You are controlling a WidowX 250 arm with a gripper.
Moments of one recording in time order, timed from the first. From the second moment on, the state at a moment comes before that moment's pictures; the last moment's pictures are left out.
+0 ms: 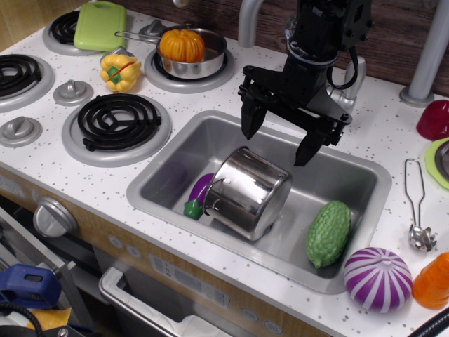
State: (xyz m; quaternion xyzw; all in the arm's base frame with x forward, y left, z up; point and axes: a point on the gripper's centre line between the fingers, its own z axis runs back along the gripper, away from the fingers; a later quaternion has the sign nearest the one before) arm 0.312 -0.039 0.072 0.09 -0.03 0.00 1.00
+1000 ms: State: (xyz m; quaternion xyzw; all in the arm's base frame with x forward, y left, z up) arm 0.316 0.007 0.055 0.08 -0.02 -0.02 1.00
